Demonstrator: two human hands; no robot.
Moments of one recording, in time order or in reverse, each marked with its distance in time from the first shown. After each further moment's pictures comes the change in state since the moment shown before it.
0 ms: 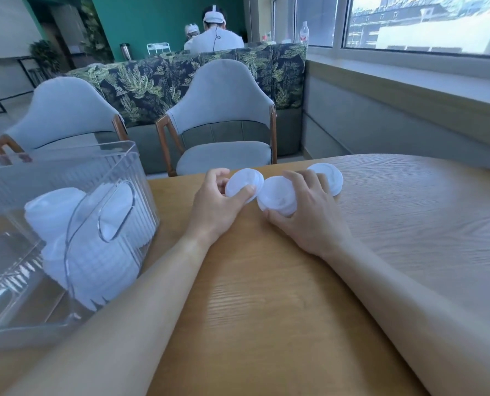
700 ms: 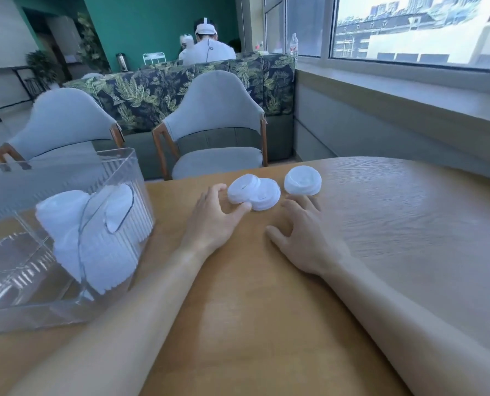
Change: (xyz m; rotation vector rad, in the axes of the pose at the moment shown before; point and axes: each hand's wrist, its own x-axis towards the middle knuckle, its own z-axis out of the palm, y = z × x) left_hand -0.037 0.012 0.001 0.277 -0.093 0.003; right_hand -0.049 -0.005 -0.034 -0.049 -0.172 0.079
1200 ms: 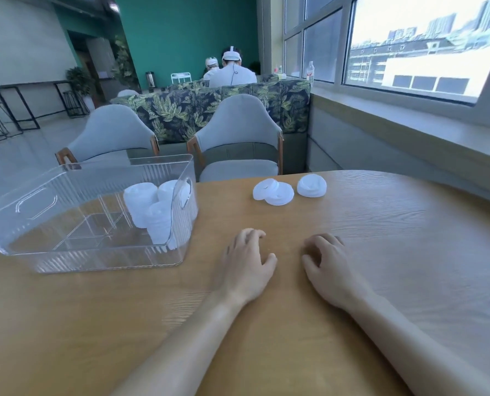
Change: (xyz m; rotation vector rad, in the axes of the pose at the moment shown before) left_hand -0.171 0.033 -0.028 0.235 -0.048 0.107; right_hand -0.121 -0.026 -0.032 0.055 -0.001 0.061
